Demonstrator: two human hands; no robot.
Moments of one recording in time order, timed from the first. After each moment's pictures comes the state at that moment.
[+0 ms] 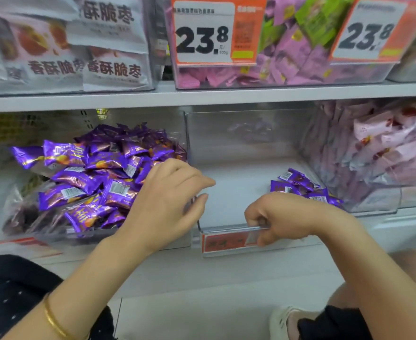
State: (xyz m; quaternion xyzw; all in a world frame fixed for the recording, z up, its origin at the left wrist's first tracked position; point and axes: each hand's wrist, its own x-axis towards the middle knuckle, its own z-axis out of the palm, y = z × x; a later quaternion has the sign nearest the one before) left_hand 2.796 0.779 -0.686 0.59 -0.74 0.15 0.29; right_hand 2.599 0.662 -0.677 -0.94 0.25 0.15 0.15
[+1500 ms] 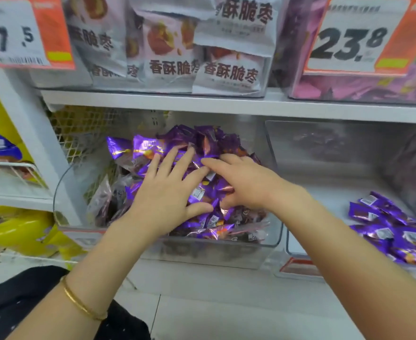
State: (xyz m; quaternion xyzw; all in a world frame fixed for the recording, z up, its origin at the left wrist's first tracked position) left_hand 2.919 0.808 -0.702 0.78 -0.61 0.15 0.01; right_hand 2.793 0.679 -0.671 -0.97 0.22 0.03 0.08
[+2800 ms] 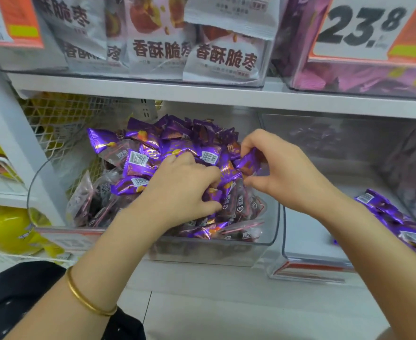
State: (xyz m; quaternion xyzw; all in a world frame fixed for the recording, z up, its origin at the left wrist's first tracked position) left_hand 2.892 0.781 -0.678 0.75 -0.66 0.07 0.06; right_hand 2.745 0.667 -0.655 -0.93 0.20 -0.22 0.20
